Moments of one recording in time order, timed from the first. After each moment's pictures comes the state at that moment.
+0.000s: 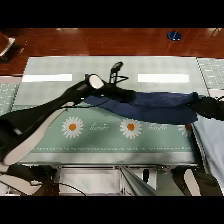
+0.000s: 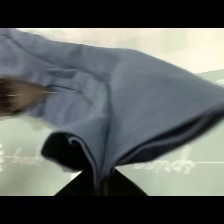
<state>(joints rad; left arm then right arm) -0.67 -1.76 1.42 0.63 -0.76 -1.33 -0.37 -0.60 0.85 -0.91 1.38 1.42</state>
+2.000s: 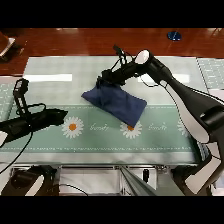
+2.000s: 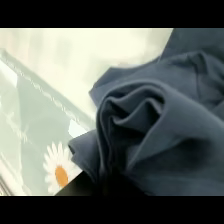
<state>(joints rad) -0.17 -0.51 0.54 1.08 -0.89 -1.54 0.44 -1.90 1.75 -0.72 1.05 1.48</state>
